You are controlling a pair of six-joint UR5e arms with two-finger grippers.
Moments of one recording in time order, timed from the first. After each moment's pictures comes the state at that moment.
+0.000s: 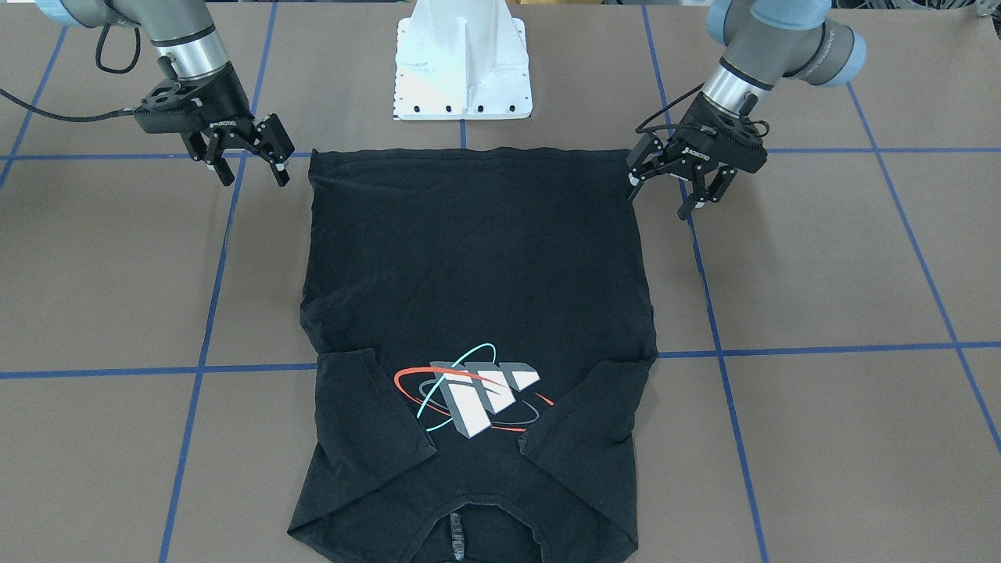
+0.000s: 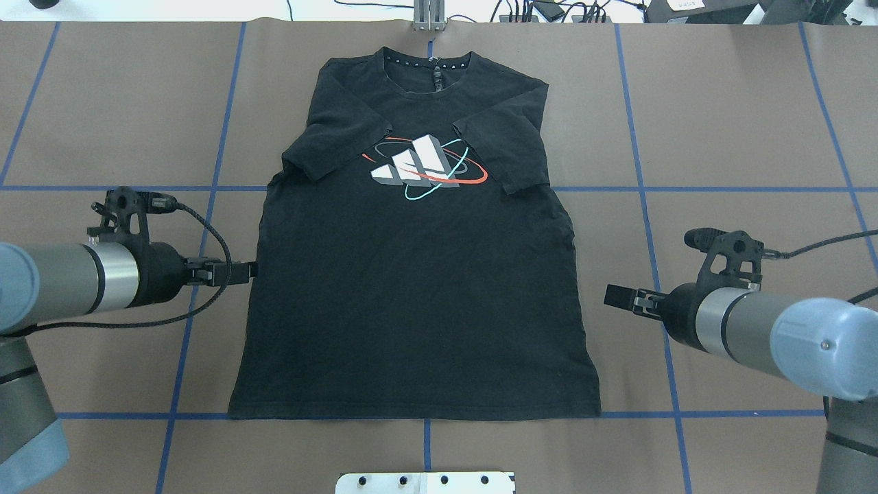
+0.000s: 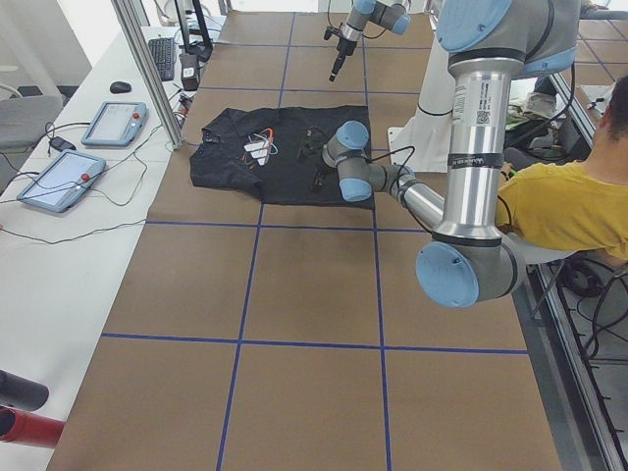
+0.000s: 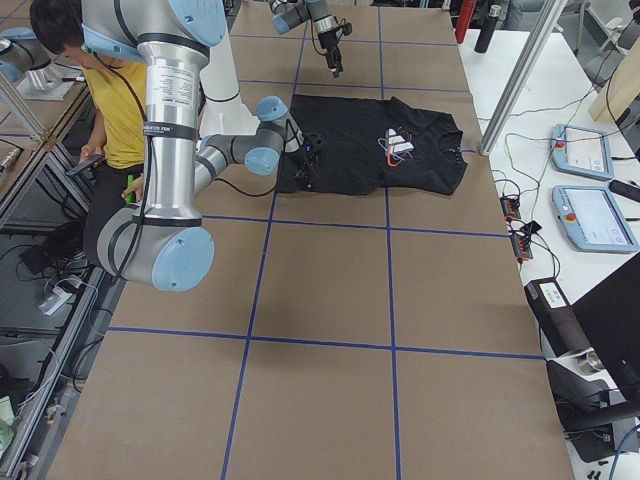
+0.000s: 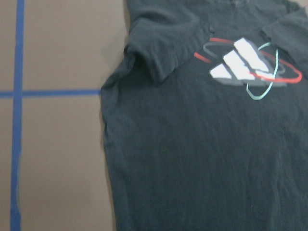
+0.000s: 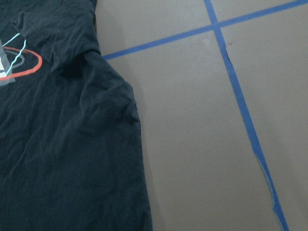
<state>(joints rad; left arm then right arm) -0.48 -1.57 -2.00 -2.34 -1.65 -1.20 0.34 -1.68 2.22 -1.15 1.45 1.56</state>
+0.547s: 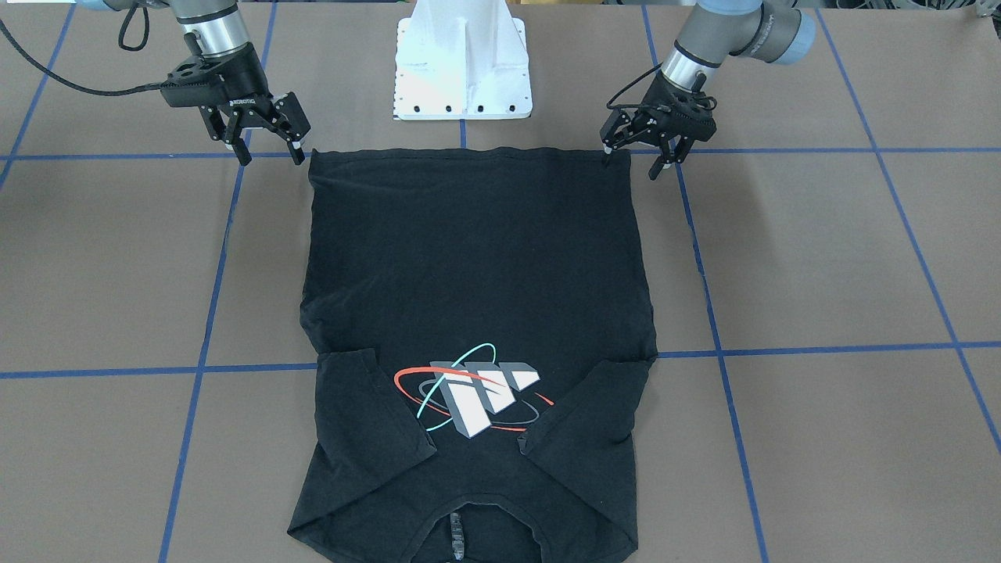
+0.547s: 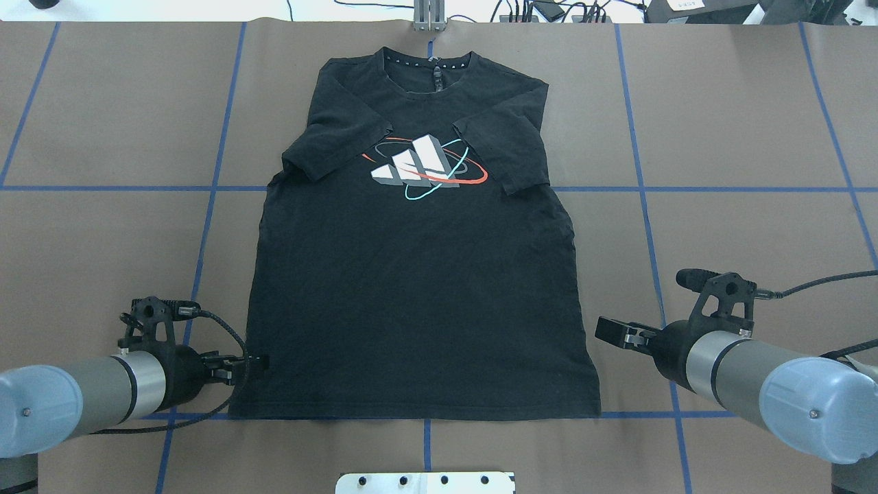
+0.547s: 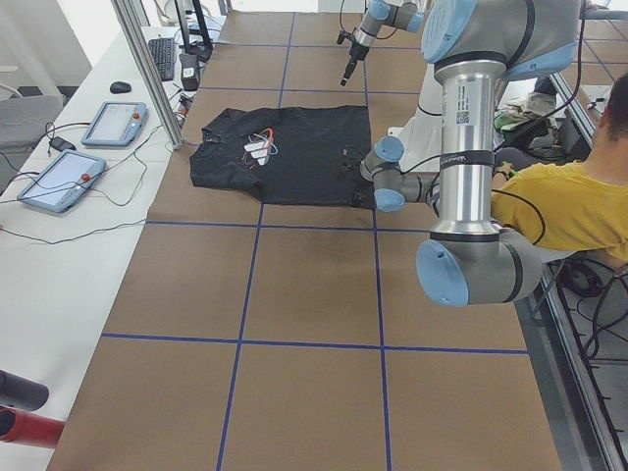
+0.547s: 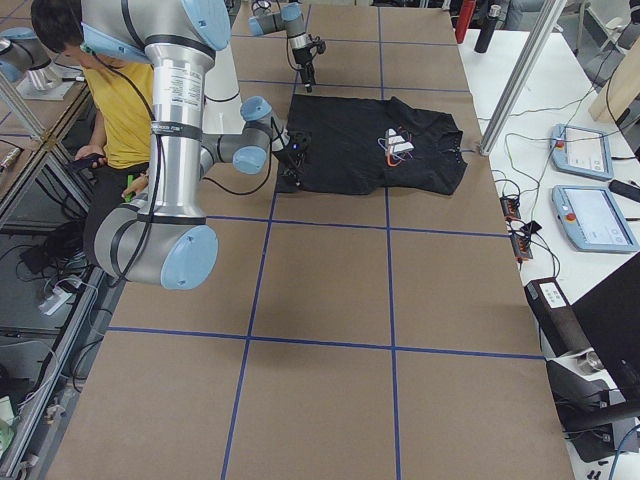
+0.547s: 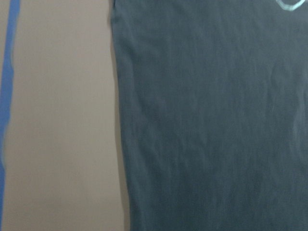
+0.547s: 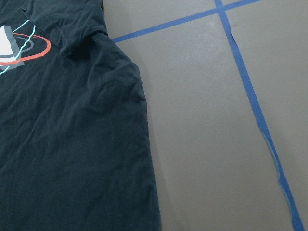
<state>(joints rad) -0.22 -1.49 -2.01 -2.34 -1.48 -1.37 0.25 -1.70 2.24 -1.15 1.36 1.60</state>
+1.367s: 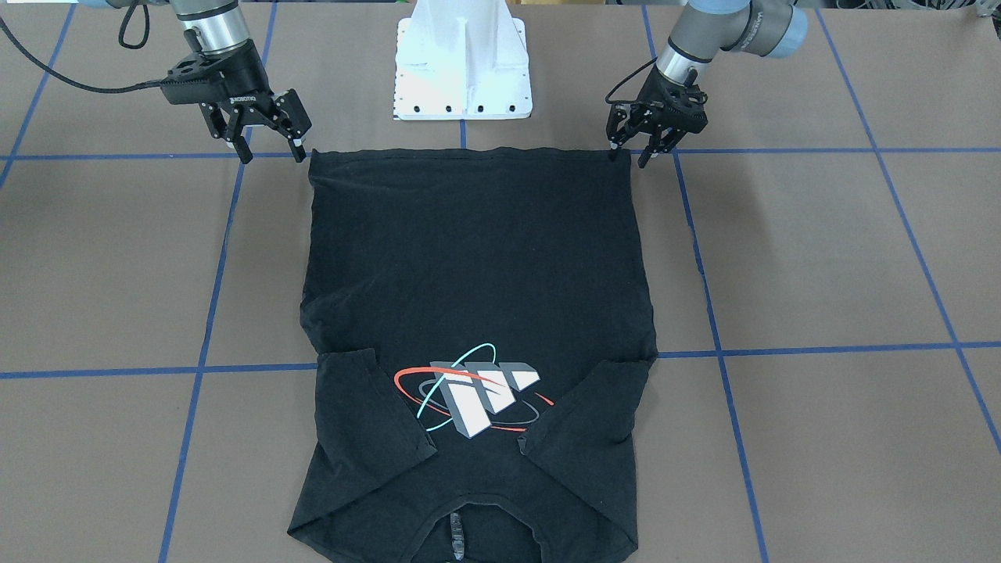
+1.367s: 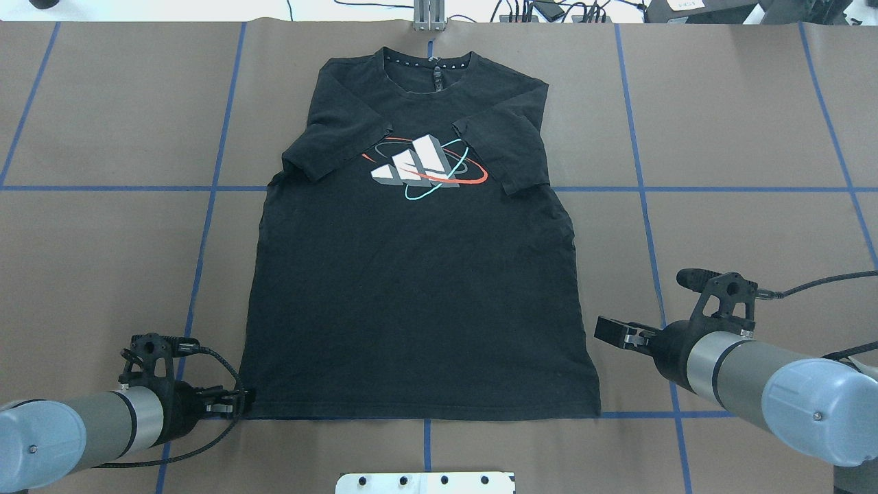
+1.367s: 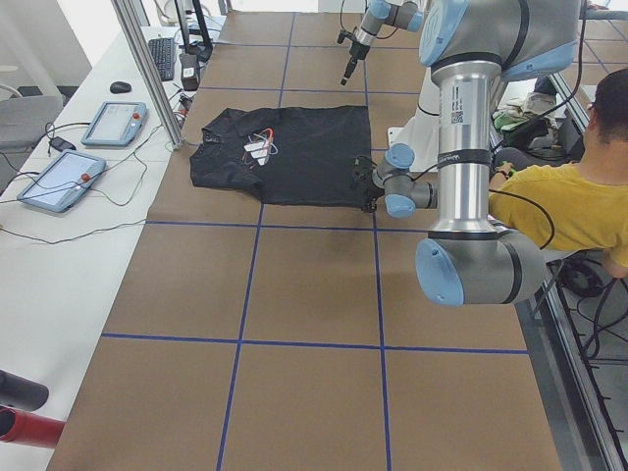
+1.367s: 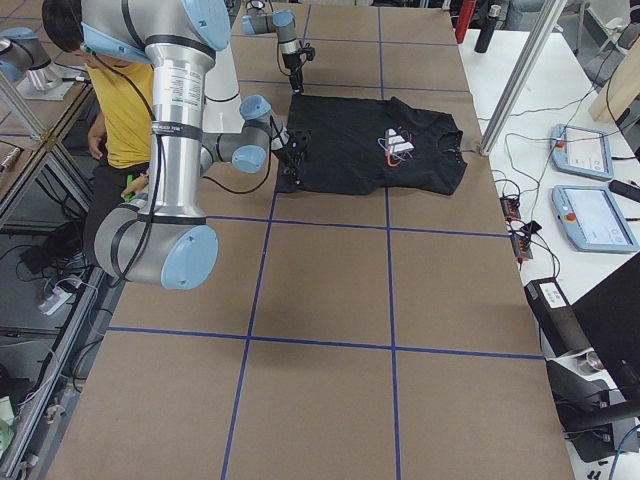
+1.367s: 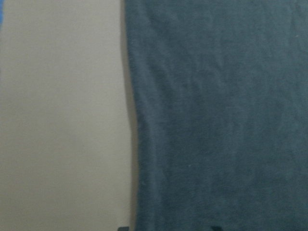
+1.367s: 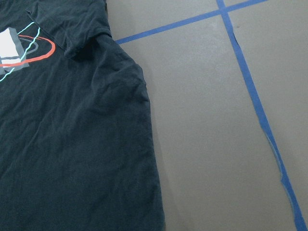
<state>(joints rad) -0.15 -1.45 -2.00 -2.34 -1.47 -1.40 0.25 -1.70 2.24 -1.15 1.35 1.60</state>
